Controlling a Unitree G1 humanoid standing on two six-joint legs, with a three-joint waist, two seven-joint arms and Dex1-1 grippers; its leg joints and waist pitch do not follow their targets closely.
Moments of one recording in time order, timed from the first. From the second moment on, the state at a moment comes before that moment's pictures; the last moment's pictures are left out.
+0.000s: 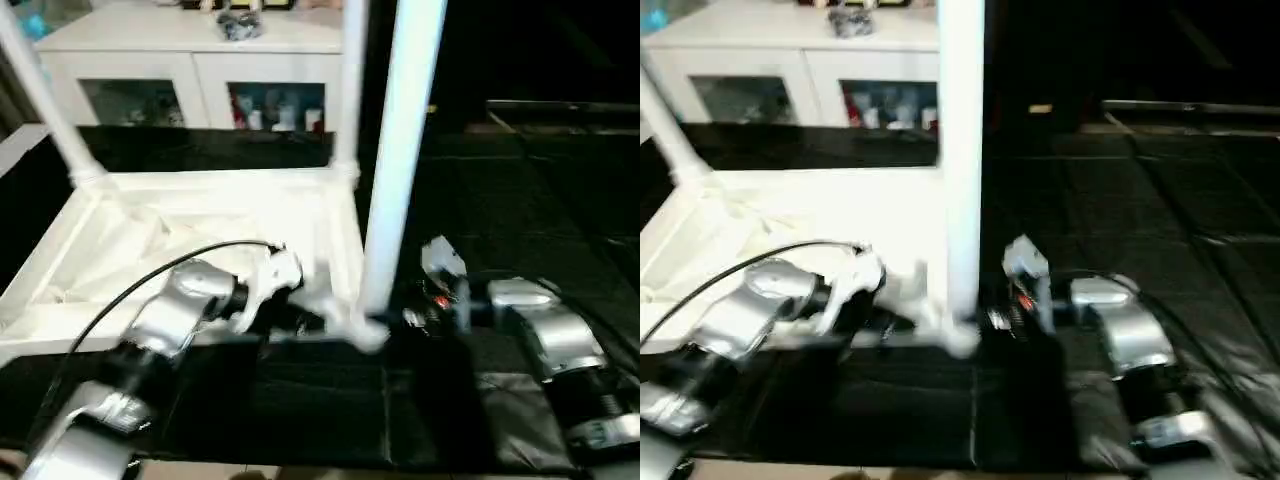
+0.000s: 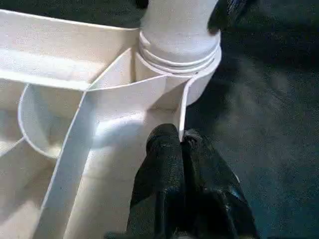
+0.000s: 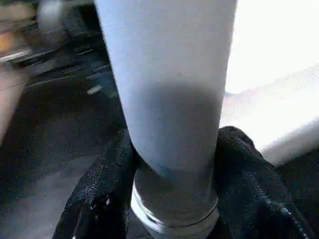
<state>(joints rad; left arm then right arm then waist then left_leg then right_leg) -0.59 0.33 -0.30 0.50 -0.02 0.31 -1.17 -0.45 -0.33 0.11 0.44 0.18 0.26 1.12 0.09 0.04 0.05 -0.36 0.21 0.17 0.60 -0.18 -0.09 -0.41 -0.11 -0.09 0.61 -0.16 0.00</state>
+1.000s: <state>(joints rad) -0.66 0.24 -0.24 0.63 -0.01 0.27 -0.99 -0.49 -0.21 0.02 0.47 0.14 0.27 0.84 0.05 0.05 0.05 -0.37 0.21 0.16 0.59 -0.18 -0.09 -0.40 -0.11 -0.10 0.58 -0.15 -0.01</state>
